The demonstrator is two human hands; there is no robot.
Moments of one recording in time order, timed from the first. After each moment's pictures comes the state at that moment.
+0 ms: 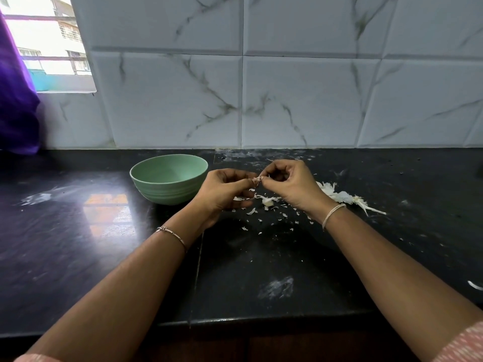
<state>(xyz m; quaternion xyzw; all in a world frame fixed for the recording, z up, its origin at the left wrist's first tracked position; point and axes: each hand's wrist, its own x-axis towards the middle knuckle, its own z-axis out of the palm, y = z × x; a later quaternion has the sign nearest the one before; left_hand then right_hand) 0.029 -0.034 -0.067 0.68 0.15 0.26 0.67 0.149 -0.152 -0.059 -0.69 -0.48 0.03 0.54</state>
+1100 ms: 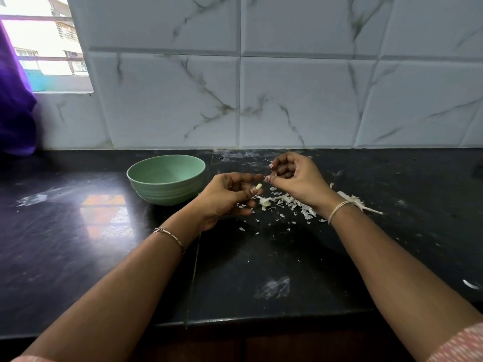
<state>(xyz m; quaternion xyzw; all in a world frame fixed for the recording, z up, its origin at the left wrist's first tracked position) 0.027 -0.033 -0.070 0.72 0.10 0.17 0.67 0.170 -0.159 -0.057 -0.71 -0.45 0.02 0.54</state>
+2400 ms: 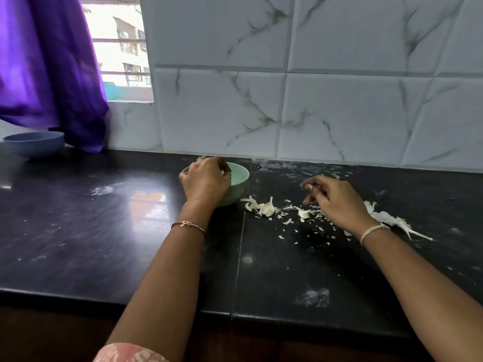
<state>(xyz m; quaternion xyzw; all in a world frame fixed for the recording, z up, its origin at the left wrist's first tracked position) -0.023 0.029 -0.042 0.81 0.43 0.36 0.14 0.168 -0.154 -0.066 -0.78 -0.51 -0.11 0.35</state>
